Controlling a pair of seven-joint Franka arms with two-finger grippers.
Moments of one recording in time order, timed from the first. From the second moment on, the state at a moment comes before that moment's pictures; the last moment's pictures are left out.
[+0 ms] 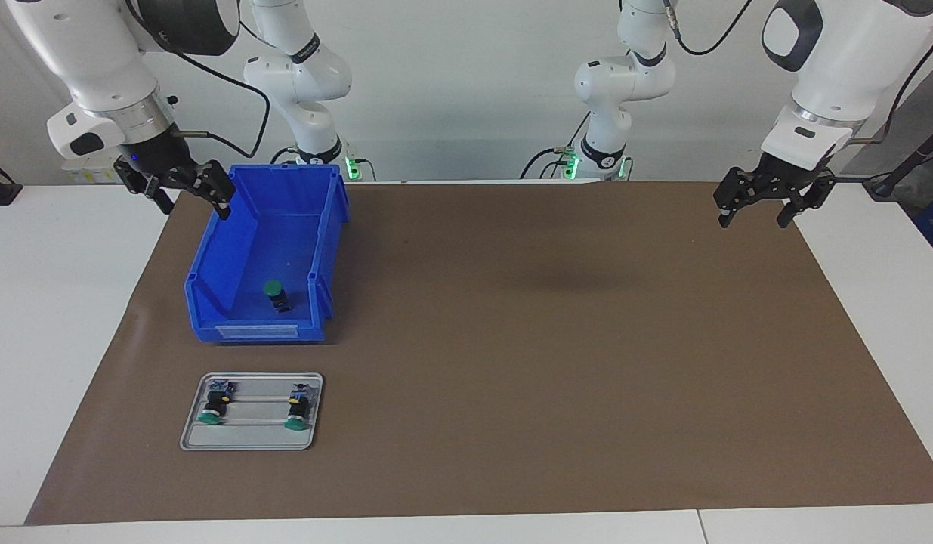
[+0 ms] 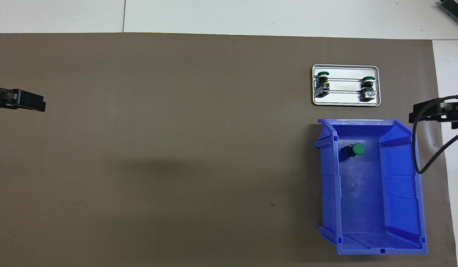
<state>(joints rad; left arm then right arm) 0.06 0.02 -0.09 -1.58 0.03 1.67 0.09 0.02 -0.02 -0.07 -1.62 0.00 1.61 0.10</state>
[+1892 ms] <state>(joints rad) 0.06 0.02 -0.09 -1.58 0.03 1.67 0.09 0.02 -0.02 -0.07 -1.62 0.00 1.60 0.10</state>
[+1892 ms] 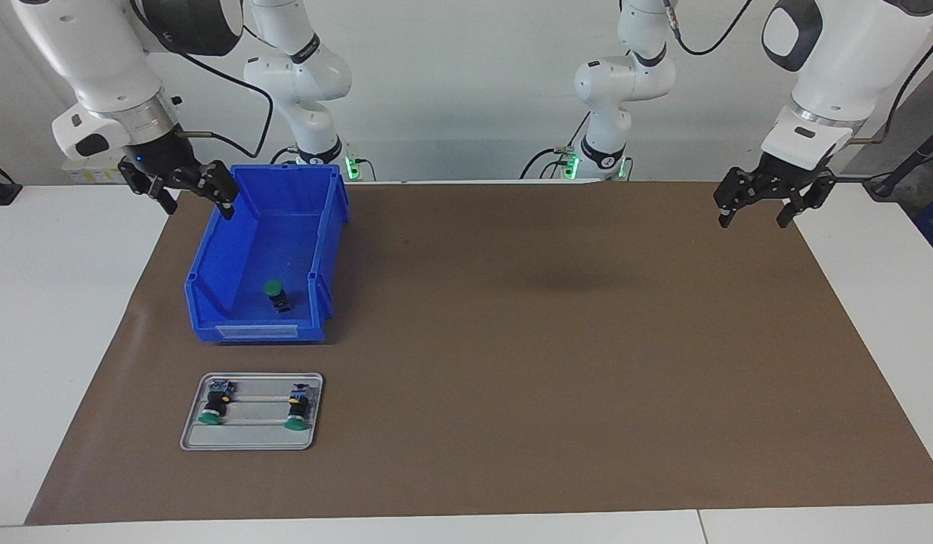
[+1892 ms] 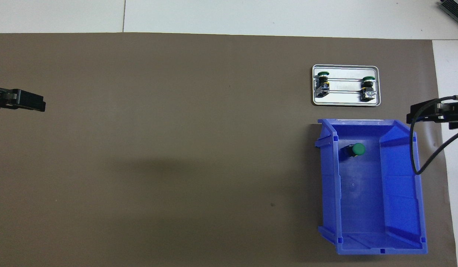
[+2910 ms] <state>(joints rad) 0.06 0.02 -0.09 -1.58 0.03 1.67 0.09 0.02 -0.02 -0.06 -1.62 0.00 1.59 0.10</state>
